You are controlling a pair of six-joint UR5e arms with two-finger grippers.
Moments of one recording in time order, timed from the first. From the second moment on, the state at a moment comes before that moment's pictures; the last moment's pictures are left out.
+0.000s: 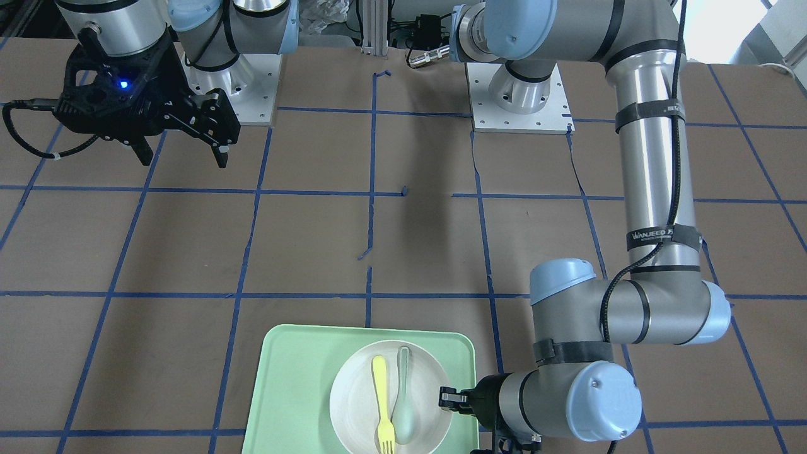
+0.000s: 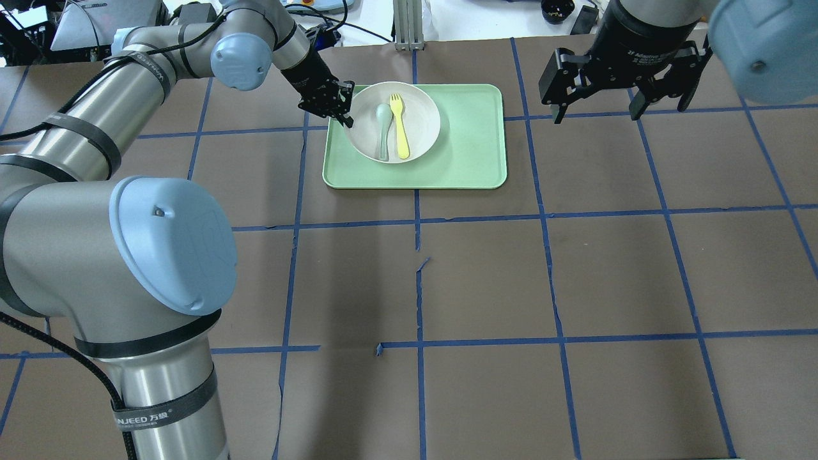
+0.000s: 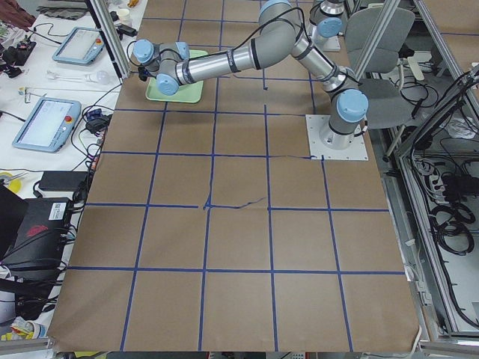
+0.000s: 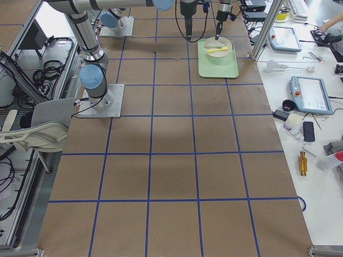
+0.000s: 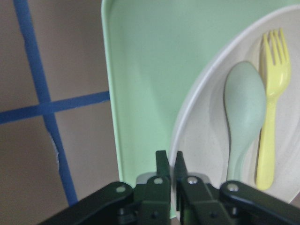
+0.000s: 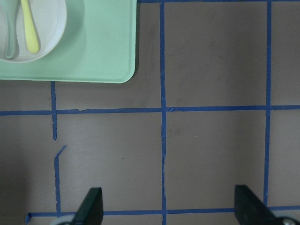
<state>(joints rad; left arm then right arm) -1.59 -2.44 -1.04 -1.36 1.19 0.14 1.61 -1.56 1.51 -1.61 -1.59 0.04</state>
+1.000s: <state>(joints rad) -1.63 -2.39 -1.12 -1.34 1.20 0.12 1.61 -1.51 1.47 -1.62 -1.59 0.06</state>
